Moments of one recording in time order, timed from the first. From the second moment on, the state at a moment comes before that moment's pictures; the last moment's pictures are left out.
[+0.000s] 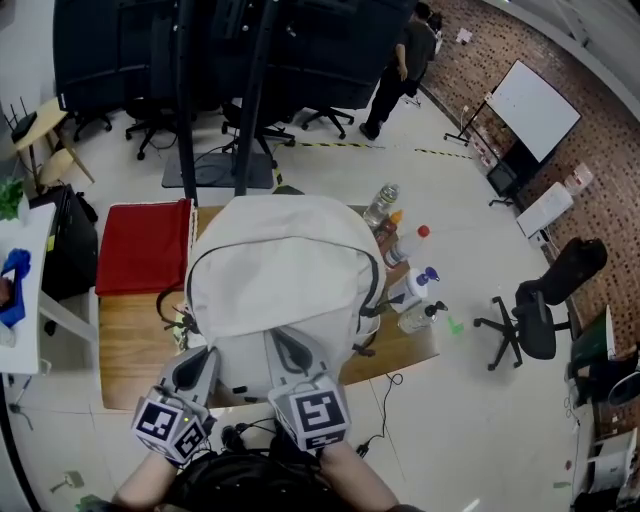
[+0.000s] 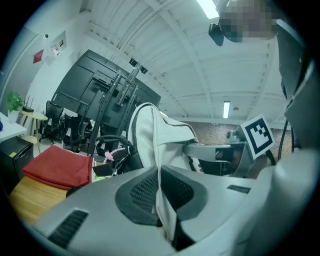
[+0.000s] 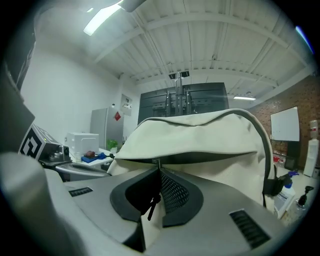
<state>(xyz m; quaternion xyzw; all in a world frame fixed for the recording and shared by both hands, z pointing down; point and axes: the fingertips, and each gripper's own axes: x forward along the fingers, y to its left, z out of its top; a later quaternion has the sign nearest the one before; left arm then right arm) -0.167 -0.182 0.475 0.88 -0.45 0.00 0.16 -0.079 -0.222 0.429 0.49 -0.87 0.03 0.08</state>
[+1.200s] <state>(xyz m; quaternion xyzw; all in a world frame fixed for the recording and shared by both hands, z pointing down) -0.156 -0.185 0.474 0.86 -0.49 0.00 0.16 0.048 -0.244 0.409 0.58 -0.81 0.00 0.07</state>
